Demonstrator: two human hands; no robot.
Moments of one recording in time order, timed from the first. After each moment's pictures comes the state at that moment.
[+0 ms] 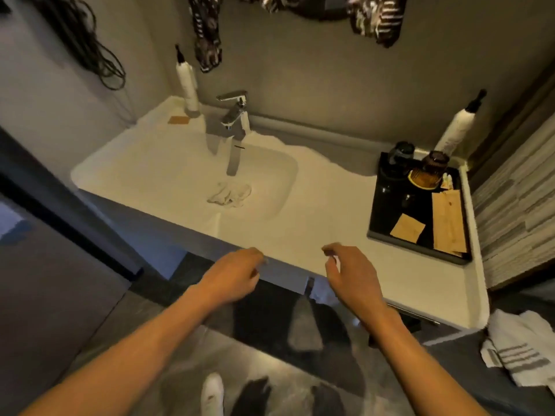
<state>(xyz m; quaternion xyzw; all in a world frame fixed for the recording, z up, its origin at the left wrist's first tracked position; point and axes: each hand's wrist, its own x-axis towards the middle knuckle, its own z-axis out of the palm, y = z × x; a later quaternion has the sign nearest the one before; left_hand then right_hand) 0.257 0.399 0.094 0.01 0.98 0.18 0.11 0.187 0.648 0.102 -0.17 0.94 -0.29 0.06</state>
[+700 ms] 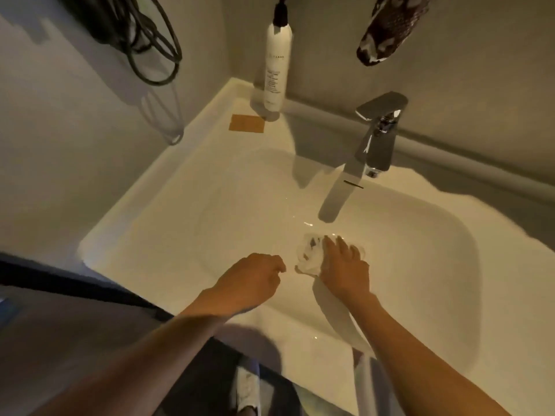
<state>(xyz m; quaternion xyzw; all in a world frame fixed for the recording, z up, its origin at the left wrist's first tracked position) 0.034 0.004 -0.028 -0.10 0.92 0.29 0.22 -0.067 0.203 -0.105 -0.16 0.97 -0.07 0.16</state>
